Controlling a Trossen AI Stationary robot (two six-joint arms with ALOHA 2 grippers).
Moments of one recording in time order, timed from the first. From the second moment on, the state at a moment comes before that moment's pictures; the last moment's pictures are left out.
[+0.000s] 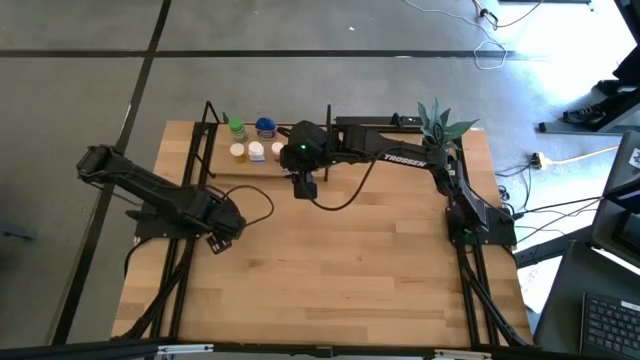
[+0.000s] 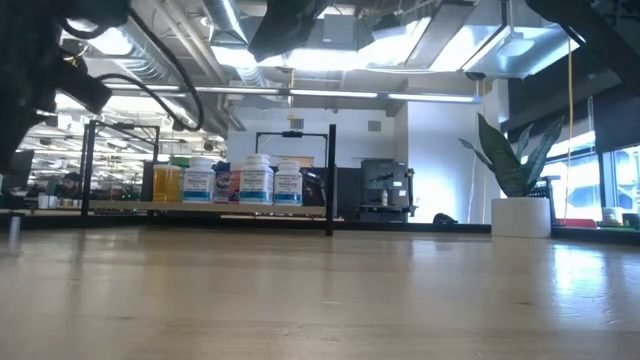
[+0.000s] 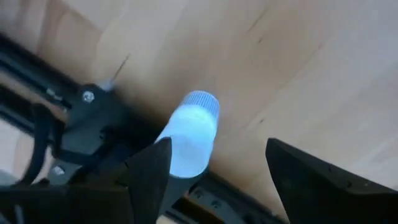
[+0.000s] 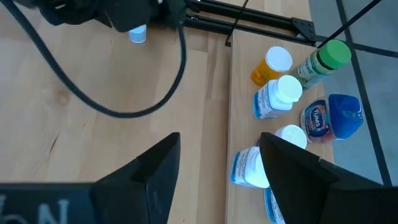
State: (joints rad) left arm -0.32 1.12 0.71 -1.20 -0.05 -0.95; right arm -0.12 2.17 2.36 -0.96 0.03 -0.27
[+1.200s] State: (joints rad) left arm -0.20 1.23 0.77 -1.29 -0.06 -0.73; right arm -0.12 2.17 2.36 -0.95 0.03 -0.26
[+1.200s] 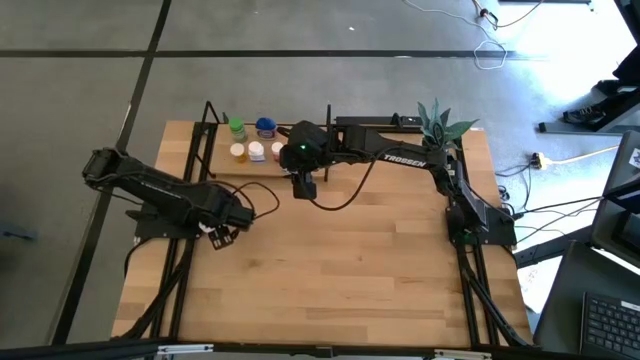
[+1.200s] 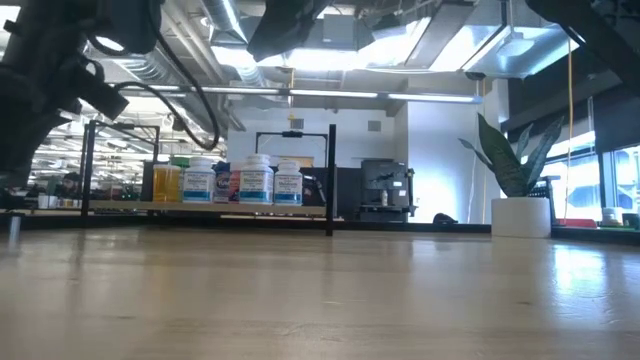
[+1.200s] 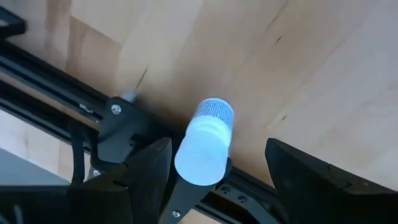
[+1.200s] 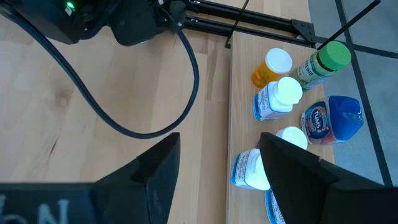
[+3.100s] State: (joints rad) left arm -0.23 1.49 0.90 -1.34 0.04 -0.71; right arm -0.12 2.18 2.36 -0.93 0.03 -0.26
